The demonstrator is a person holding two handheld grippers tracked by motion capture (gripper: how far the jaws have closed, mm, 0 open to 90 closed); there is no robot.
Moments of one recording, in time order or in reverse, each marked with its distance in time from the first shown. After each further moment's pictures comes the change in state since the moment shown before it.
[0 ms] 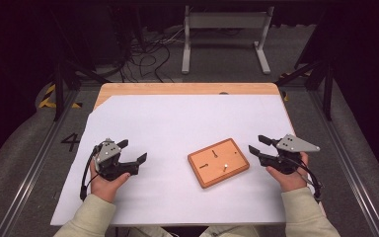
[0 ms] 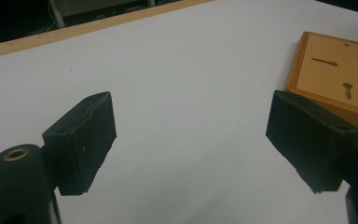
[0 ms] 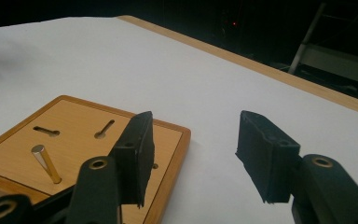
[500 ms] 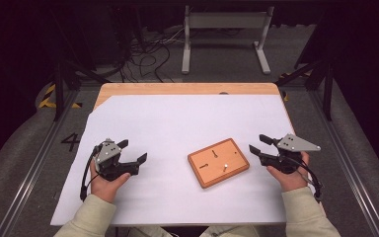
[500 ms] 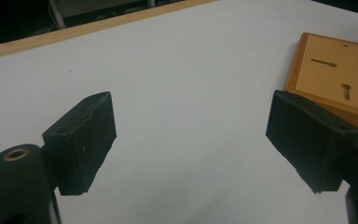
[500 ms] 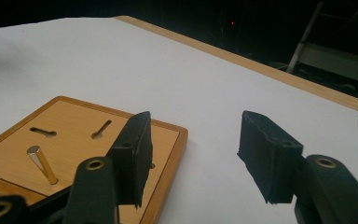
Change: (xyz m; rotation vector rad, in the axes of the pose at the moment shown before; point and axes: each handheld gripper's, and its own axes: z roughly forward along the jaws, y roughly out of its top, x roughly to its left) left arm -0.001 0.000 -0.001 -0.001 0.002 0.002; right arm -0.002 0.000 0.000 0.002 -0.005 0.005
